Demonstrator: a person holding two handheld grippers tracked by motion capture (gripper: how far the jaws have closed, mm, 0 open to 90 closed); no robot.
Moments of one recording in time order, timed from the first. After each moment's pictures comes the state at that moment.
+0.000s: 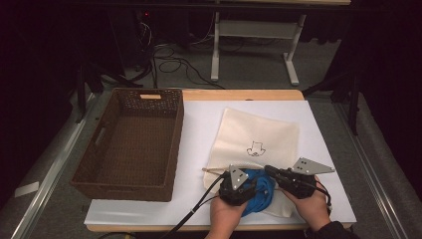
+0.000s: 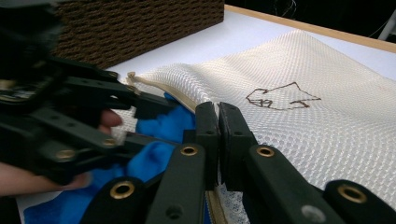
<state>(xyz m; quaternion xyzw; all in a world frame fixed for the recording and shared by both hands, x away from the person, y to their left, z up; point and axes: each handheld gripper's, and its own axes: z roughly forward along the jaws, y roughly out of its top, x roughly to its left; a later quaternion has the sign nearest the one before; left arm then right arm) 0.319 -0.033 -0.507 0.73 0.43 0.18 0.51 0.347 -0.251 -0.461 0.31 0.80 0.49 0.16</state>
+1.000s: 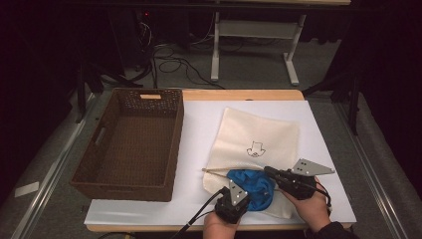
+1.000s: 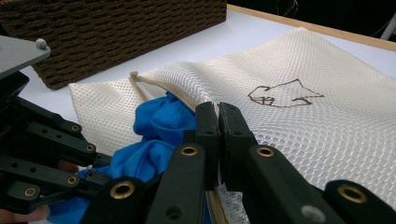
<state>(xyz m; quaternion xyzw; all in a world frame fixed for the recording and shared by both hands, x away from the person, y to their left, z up) 0.286 -0.028 -0.523 0.78 0.41 0.15 0.45 0.343 -0.250 -0.461 0.30 0.80 0.49 0.16</state>
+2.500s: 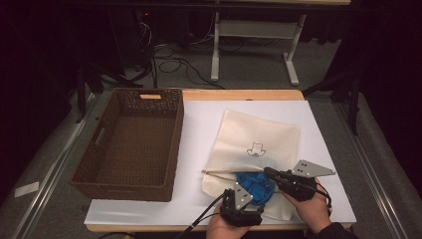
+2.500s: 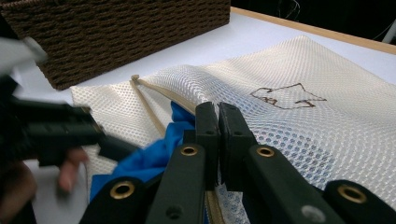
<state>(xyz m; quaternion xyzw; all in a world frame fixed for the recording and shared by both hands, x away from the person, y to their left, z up) 0.286 -0.051 -0.523 0.80 0.38 0.13 0.44 0.340 -0.249 -0.459 0.30 0.80 0.49 0.16</state>
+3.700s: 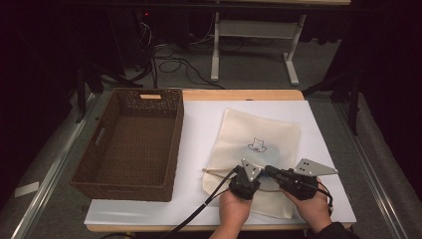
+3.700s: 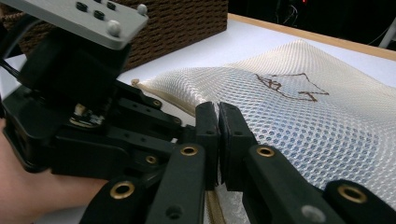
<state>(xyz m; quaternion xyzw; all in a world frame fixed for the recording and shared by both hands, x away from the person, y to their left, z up) 0.348 -0.073 -0.506 0.76 0.44 0.19 0.45 0.343 -0.253 -0.456 0.30 0.79 0.51 0.16</state>
